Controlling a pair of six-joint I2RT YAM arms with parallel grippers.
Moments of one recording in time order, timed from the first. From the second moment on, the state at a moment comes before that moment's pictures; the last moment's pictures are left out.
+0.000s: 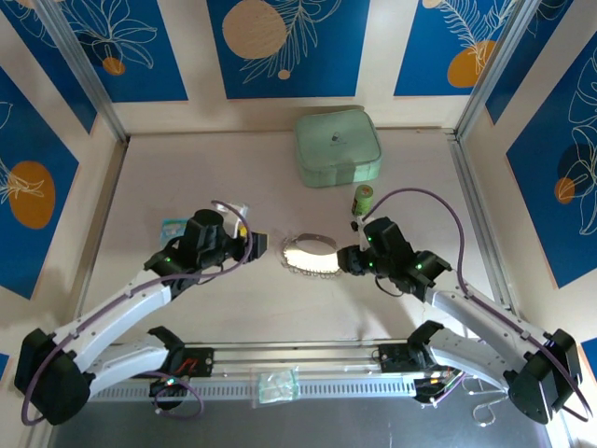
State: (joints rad) left arm -0.62 1.01 0.69 -0.25 0.11 -0.34; right arm 0.65 0.93 0.66 -0.56 -0.04 0.47
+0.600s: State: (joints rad) left arm -0.91 1.61 0.97 -0.42 -0.01 -0.46; right arm 0.59 0.92 0.64 -0.63 -0.13 0.61
